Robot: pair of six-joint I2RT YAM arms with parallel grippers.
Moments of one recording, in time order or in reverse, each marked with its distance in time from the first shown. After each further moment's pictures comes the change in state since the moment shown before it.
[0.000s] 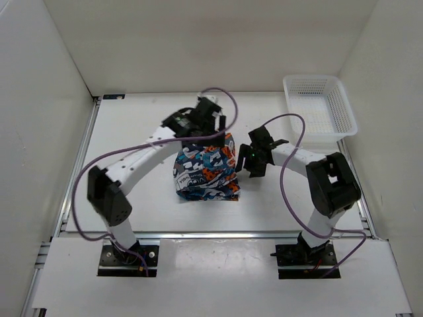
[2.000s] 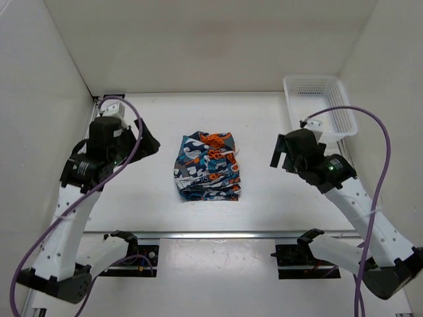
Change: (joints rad) left arm 0.470 -0.745 -0.345 -0.085 0.230 -0.042; right arm 0.090 -0.741 0.116 -0.569 0.621 -0.060
